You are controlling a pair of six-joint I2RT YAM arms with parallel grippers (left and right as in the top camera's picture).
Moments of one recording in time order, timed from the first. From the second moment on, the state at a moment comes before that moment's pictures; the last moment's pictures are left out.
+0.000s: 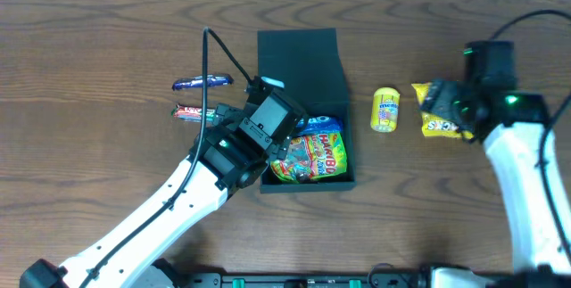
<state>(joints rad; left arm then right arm) -0.75 1.38 1.17 -0.86 -0.42 -0.36 -0.10 1.44 1.21 -0.89 0.14 0.39</state>
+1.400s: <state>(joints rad) -0.75 1.38 1.17 -0.90 -0.24 -0.46 -0.22 1.80 1.29 -0.89 0.05 0.32</state>
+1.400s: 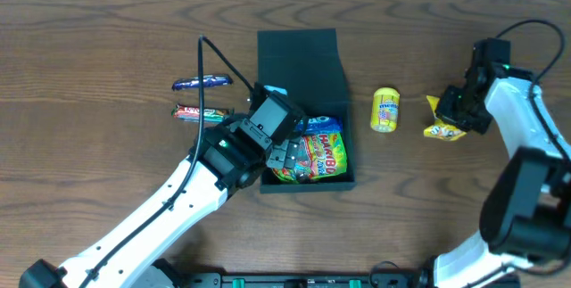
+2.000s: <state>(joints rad) -0.75 0.94 1.17 -1.02 -0.21 -0.54 0.20 1.30 1.34 -1.16 -0.20 0.42</state>
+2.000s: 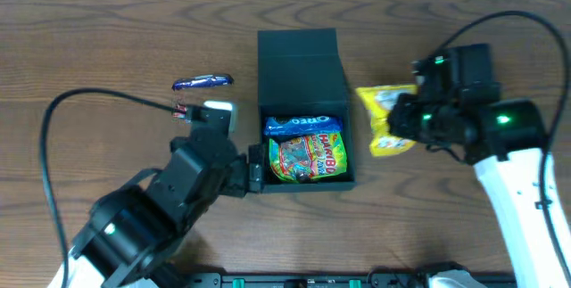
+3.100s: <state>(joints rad) -0.75 0.86 1.17 -1.16 -0.16 -0.56 0.60 1.30 1.00 -0.73 0.02 0.76</state>
